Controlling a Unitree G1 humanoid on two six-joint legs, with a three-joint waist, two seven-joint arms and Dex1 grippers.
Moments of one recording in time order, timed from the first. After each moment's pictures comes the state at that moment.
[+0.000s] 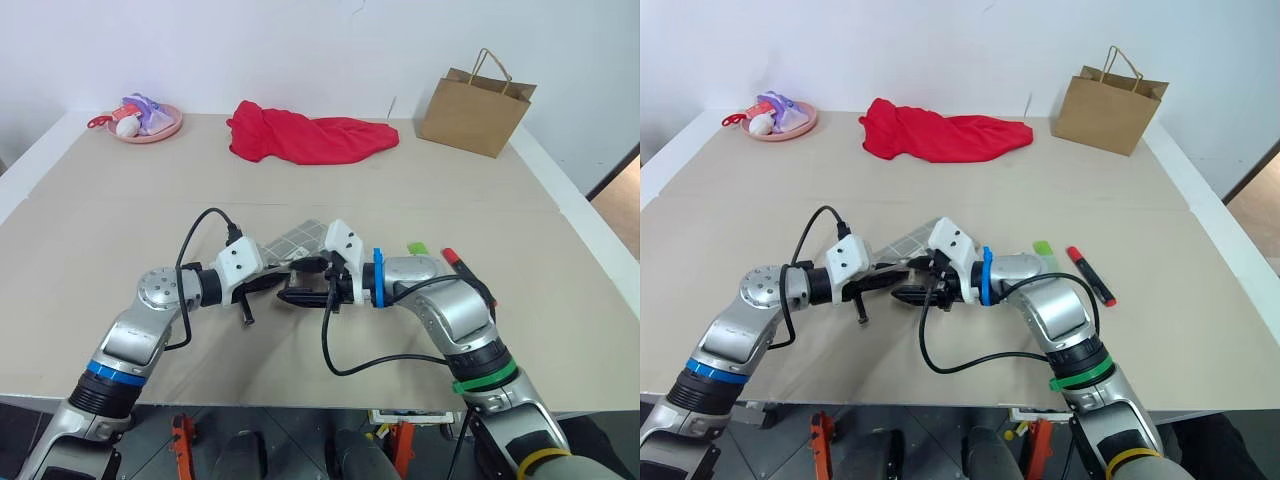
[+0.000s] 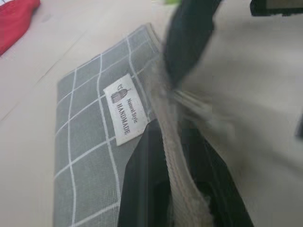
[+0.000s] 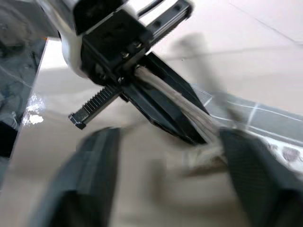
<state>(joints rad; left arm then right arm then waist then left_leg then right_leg) -0.41 0.56 -0.15 -0.10 -0.20 0.27 -0.90 -0.62 -0.37 0.24 -0.15 0.33 0.73 0.93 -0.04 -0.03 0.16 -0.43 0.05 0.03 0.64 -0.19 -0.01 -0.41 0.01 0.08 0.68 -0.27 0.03</state>
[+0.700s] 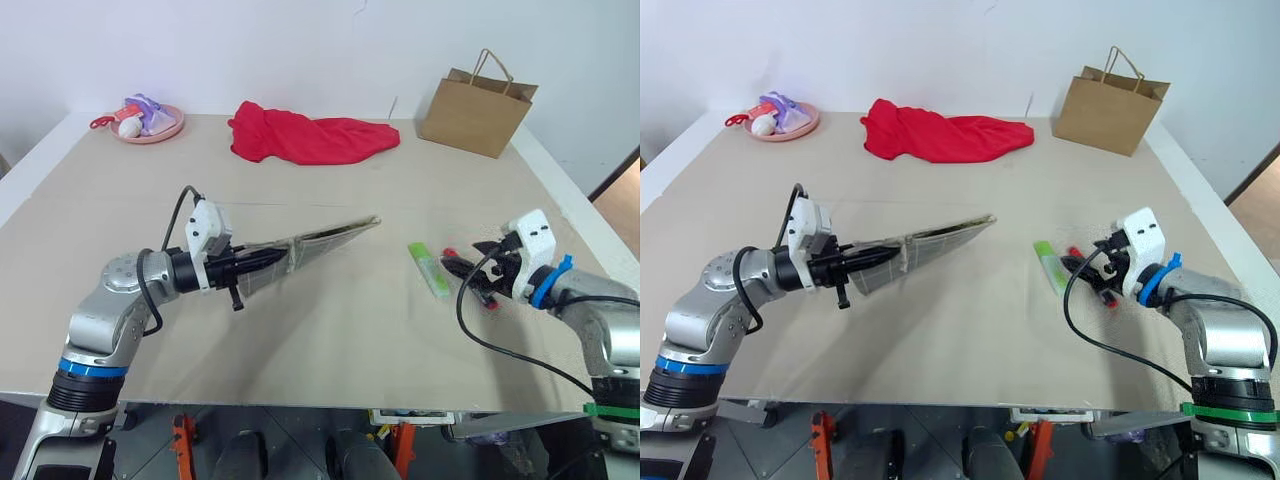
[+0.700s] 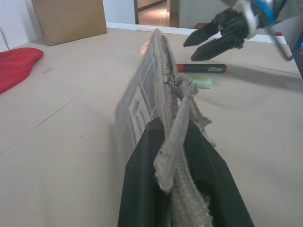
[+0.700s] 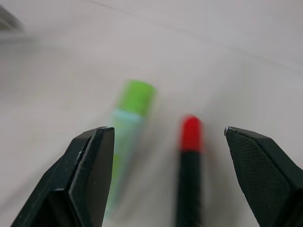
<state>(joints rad) -0.43 0.57 0.00 -0.17 -0.51 0.41 -1.01 -0.35 -0.72 -0.24 0.06 0.30 0.66 0.66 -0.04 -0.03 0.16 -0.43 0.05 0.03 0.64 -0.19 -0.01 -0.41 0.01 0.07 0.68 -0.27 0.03</state>
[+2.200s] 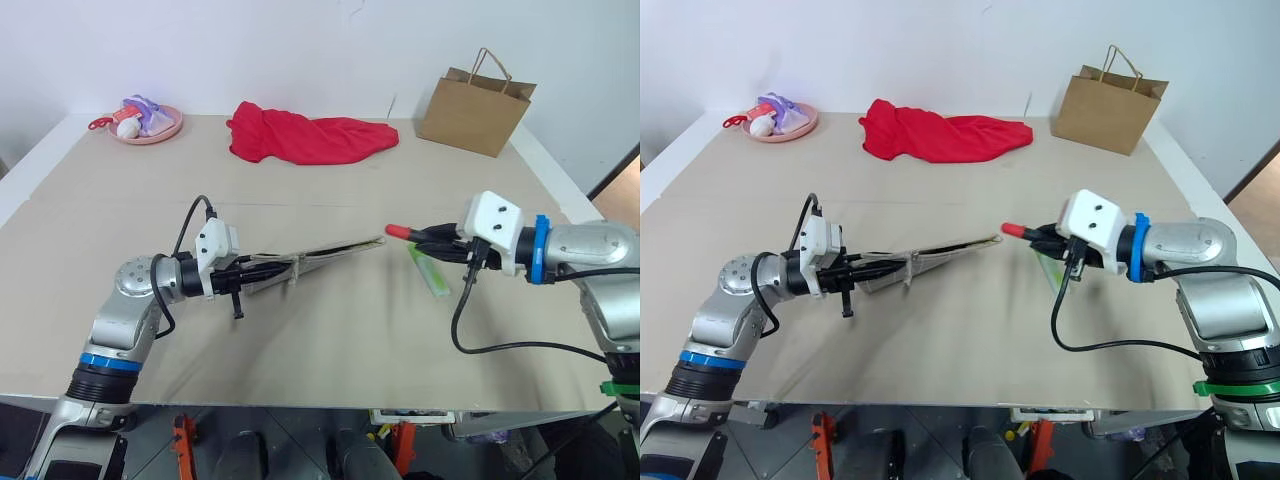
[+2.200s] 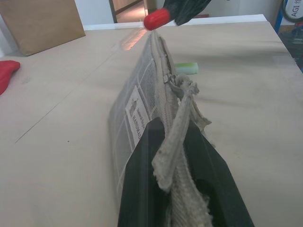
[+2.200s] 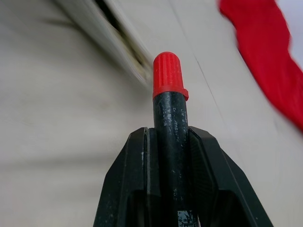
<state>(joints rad) -0.45 0.53 -0.04 0.01 -0.40 0.15 -1.15 -0.53 -0.94 0.05 -0.22 0.20 0.33 1.09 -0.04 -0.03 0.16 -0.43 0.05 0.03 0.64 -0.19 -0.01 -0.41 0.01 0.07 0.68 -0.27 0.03</state>
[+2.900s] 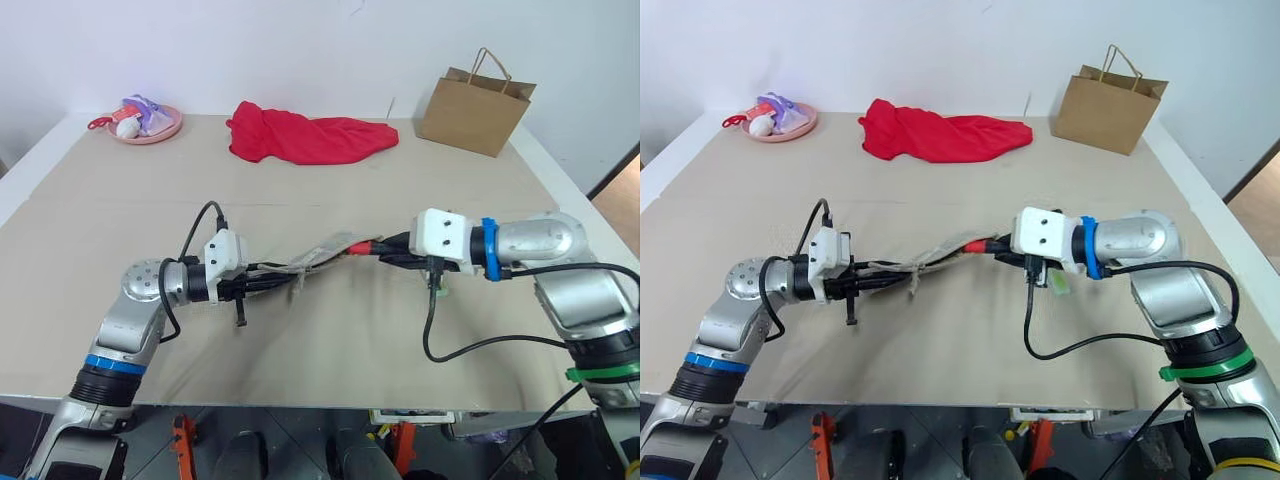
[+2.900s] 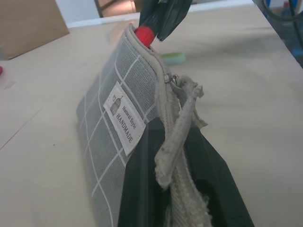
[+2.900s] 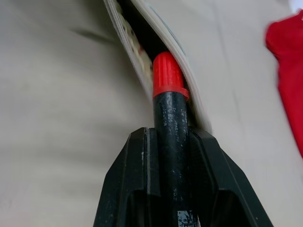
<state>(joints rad) -0.44 0.54 -0.09 0.01 -0.34 0.07 -1.19 -0.64 -0.84 0.24 -0.15 0.07 0.23 1.12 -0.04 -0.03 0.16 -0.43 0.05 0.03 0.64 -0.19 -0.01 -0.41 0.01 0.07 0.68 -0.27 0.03</state>
